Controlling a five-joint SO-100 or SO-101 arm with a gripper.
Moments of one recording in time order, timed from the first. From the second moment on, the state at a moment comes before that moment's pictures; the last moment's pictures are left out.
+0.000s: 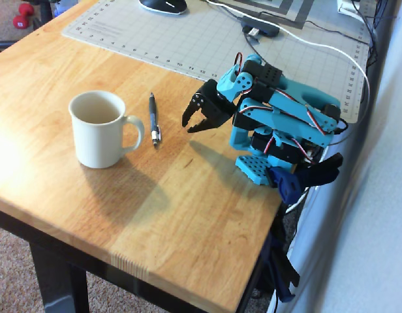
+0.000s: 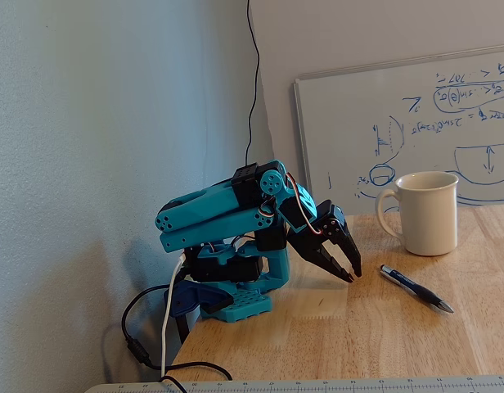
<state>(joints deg) -1.8 190.5 181.0 66.5 -0.2</state>
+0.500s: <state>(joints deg) -1.8 190.5 181.0 66.5 -0.2</state>
